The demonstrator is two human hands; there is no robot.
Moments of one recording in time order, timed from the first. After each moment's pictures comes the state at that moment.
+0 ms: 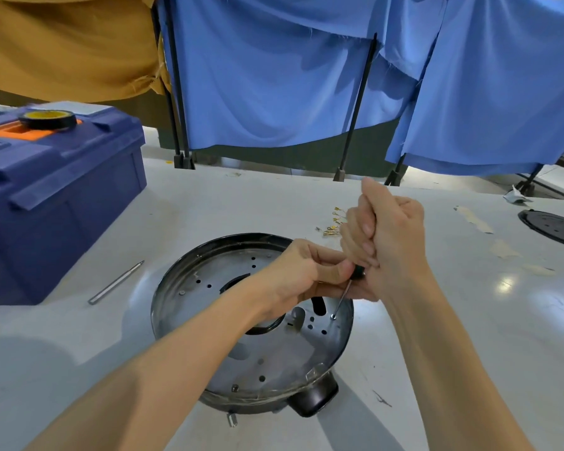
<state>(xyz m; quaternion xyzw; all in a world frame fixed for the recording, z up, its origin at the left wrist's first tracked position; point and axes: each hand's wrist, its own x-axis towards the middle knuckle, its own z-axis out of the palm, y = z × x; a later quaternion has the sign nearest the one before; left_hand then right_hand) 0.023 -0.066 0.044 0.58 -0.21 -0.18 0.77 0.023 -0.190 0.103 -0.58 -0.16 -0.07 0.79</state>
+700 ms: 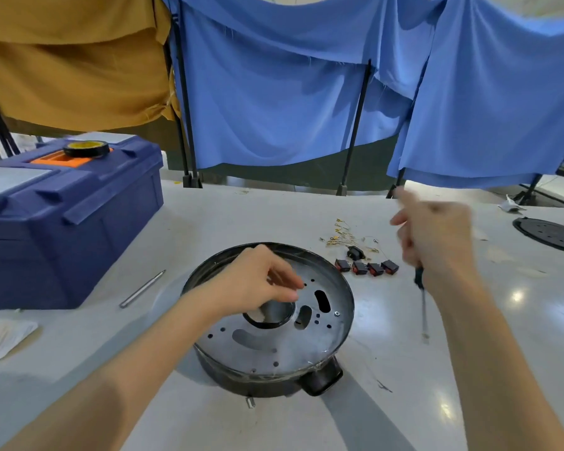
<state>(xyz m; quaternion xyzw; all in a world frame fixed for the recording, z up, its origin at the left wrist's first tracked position) -0.016 -0.002 0.067 0.90 -0.17 0.00 0.39 0.012 -0.234 0.125 -0.74 0.04 -0.20 0.64</state>
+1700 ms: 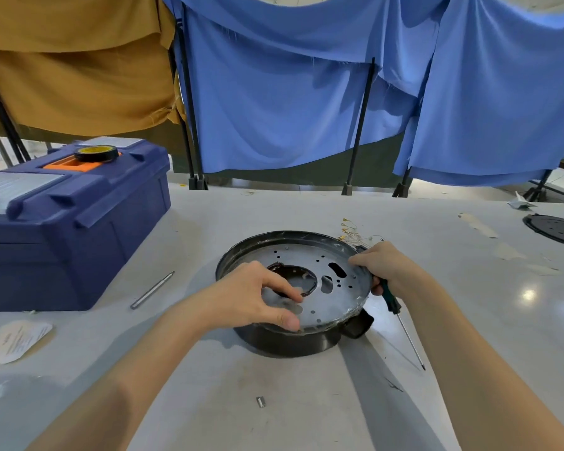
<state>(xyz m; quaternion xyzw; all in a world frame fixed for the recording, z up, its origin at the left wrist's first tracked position) -0.033 0.017 0.063 0.91 -0.18 -0.06 0.35 0.069 -0.222 0.060 -0.85 0.06 0.11 0.50</state>
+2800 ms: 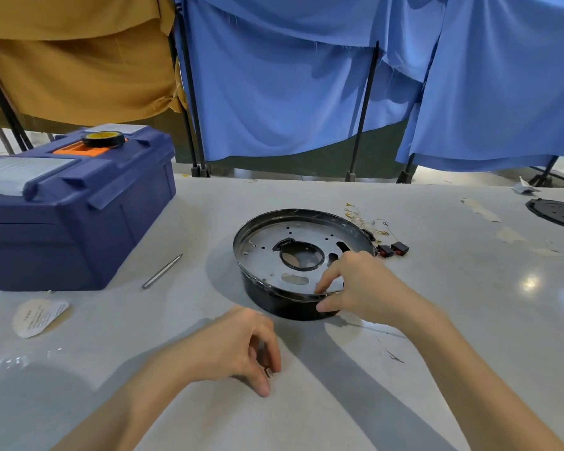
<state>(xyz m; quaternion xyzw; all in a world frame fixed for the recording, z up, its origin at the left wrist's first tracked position) -0.096 0.021 0.020 0.91 -0.16 -0.16 0.35 -0.023 -0.192 0.067 -0.95 -0.24 0.04 0.19</state>
